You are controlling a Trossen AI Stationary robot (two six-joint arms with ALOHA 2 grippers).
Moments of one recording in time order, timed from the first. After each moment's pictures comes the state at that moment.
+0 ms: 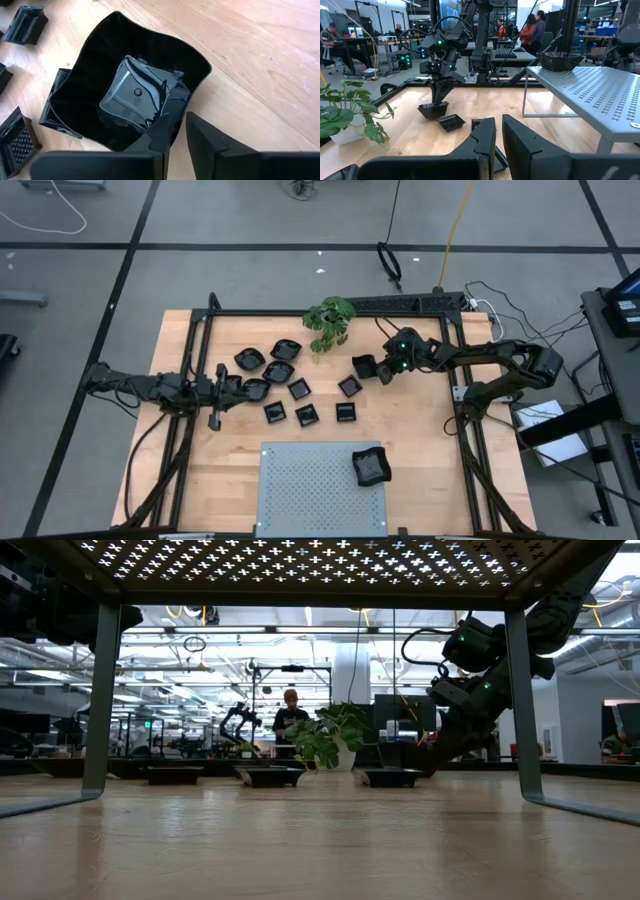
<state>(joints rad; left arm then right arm) -0.24 0.04 0.02 0.06 -0.22 0.00 -0.60 1.41 0.45 0.13 -0.23 0.31</state>
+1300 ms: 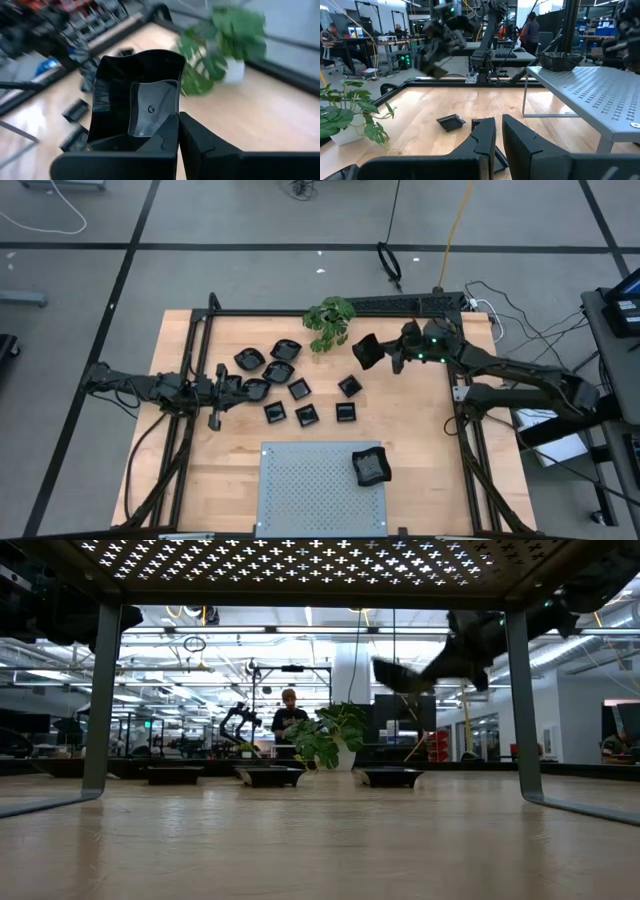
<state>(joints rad) -0.24 0.04 0.02 0.06 -0.22 0.00 -0.59 0.97 0.45 0.15 -0.24 0.31</state>
